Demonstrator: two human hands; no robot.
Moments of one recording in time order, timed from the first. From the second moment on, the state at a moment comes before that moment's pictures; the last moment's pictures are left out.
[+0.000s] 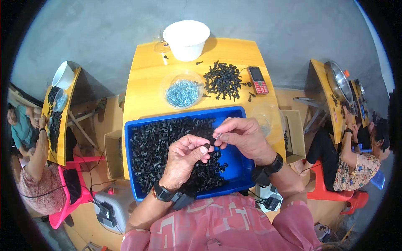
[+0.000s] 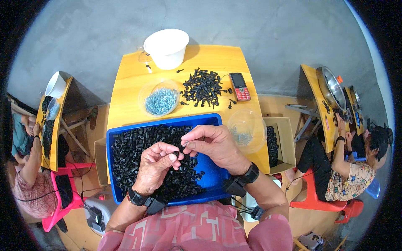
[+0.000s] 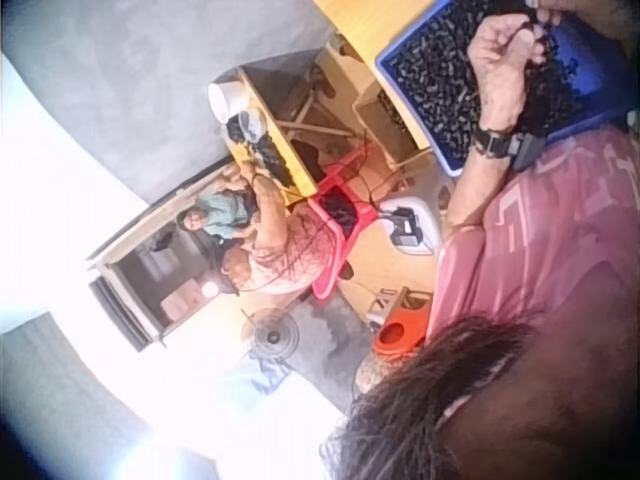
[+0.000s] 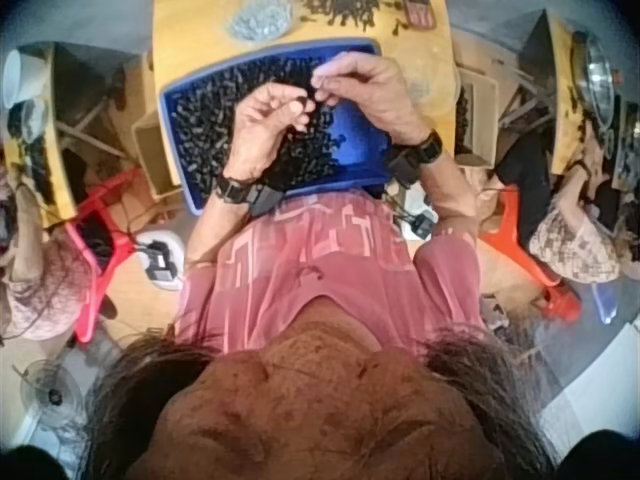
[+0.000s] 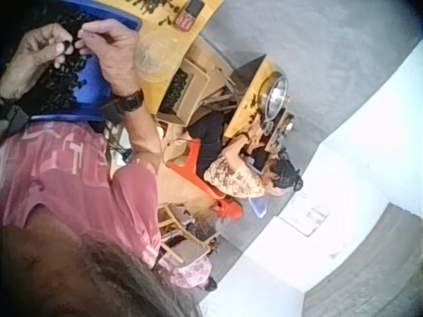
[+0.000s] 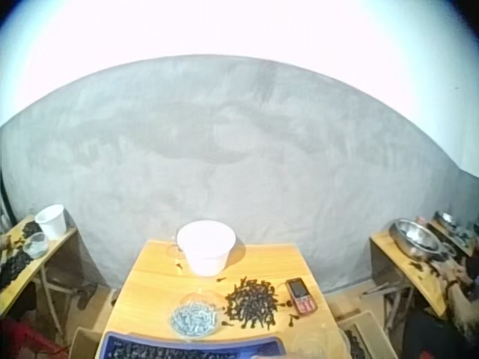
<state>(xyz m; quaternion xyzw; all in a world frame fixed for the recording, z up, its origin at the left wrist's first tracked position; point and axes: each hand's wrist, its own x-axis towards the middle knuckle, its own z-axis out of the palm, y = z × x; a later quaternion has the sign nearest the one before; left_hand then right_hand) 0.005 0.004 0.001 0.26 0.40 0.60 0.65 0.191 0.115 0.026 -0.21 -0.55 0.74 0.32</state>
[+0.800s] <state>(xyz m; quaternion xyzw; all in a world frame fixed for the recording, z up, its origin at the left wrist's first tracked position) 0.005 0.005 -0.002 0.26 0.41 0.60 0.64 0.184 0.105 0.013 -0.21 -0.54 0.75 0.32</state>
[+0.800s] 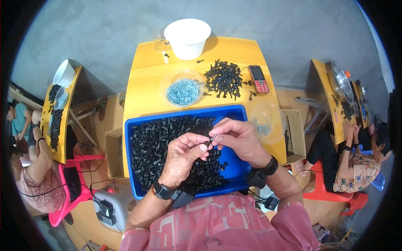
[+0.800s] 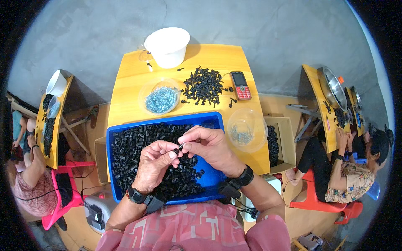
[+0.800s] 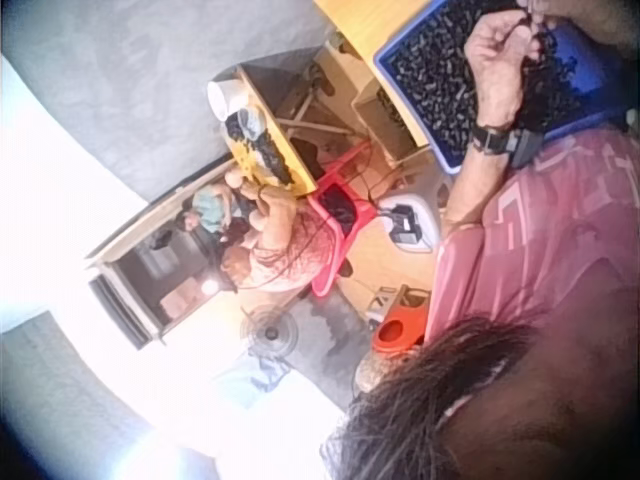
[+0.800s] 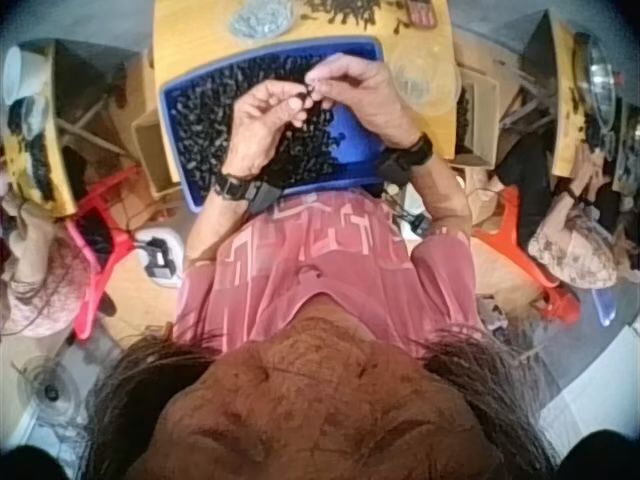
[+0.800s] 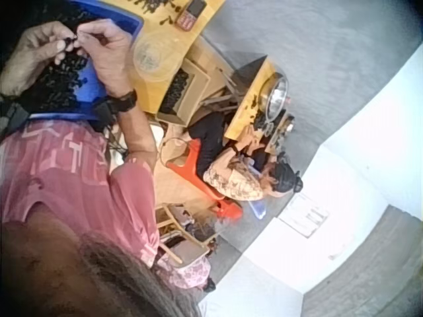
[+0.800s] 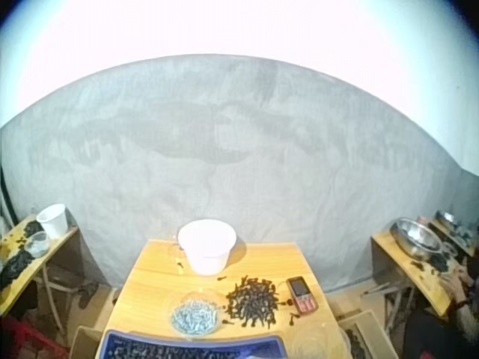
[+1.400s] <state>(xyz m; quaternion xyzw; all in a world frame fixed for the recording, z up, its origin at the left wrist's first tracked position) 0.003 0.004 -0.007 0.25 0.39 0.61 0.64 0.178 0.091 0.019 -0.22 -0.79 0.45 0.36</state>
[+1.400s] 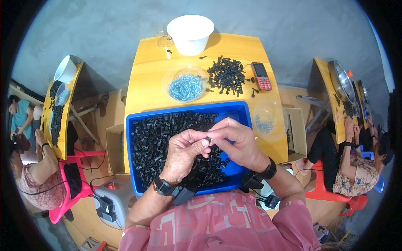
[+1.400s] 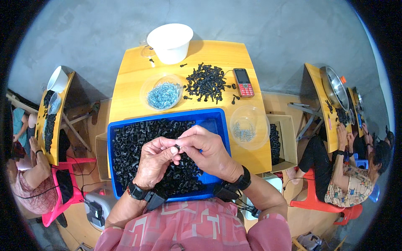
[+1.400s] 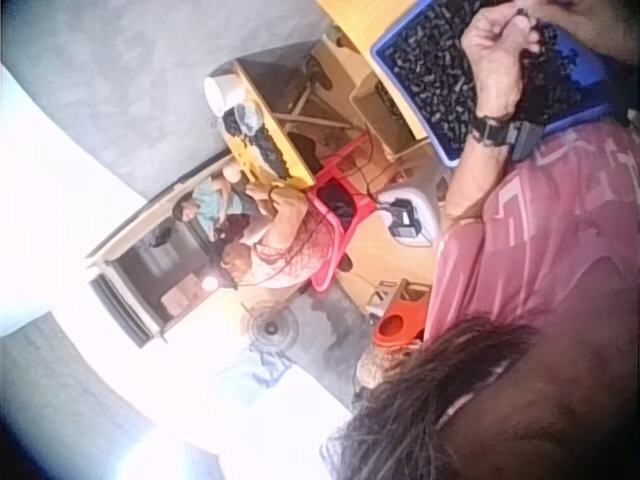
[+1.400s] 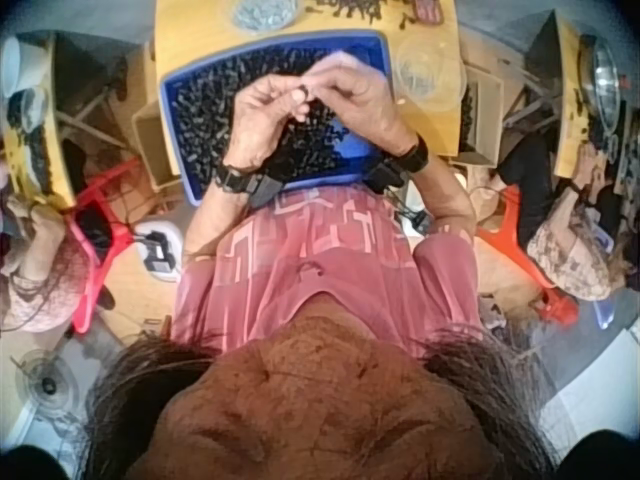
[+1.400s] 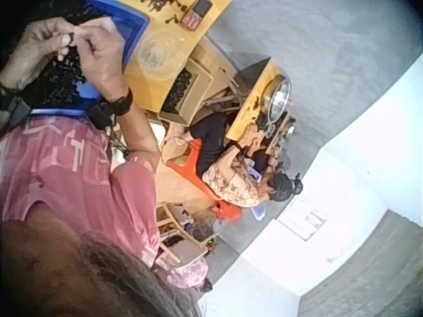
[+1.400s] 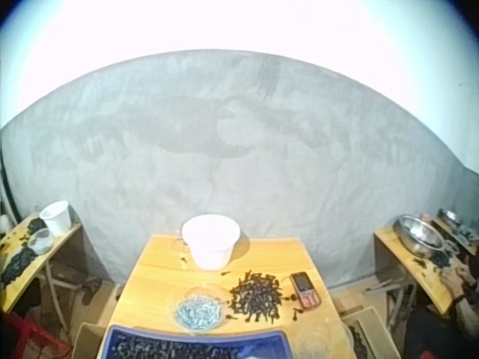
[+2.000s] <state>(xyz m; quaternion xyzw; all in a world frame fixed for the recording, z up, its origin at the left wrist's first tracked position) 0.000 0.008 0.001 0.22 0.38 0.65 0.63 0.201 0.118 0.019 -0.33 -0.81 0.44 0.21</state>
